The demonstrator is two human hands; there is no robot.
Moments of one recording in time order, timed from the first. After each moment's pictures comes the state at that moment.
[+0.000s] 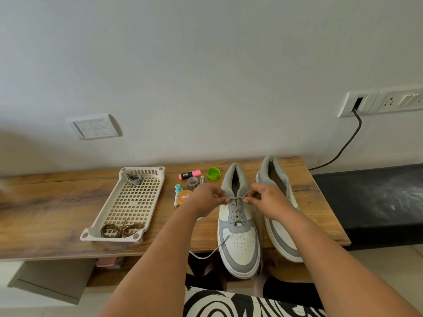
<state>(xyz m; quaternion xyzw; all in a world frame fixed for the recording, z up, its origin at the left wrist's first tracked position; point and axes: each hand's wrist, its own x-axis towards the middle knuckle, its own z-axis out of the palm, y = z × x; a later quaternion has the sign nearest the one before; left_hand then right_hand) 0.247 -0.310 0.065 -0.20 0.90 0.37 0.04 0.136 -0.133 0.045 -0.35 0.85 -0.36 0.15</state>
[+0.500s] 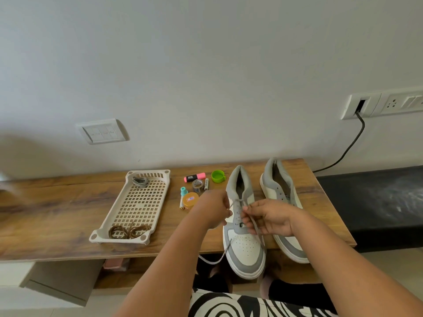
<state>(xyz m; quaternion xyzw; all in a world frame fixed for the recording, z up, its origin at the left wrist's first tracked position) 0.266 -0.287 0.084 -0.22 0.93 0.30 0.07 0.163 -0.125 0.067 -0.11 0.61 -0.53 0.58</state>
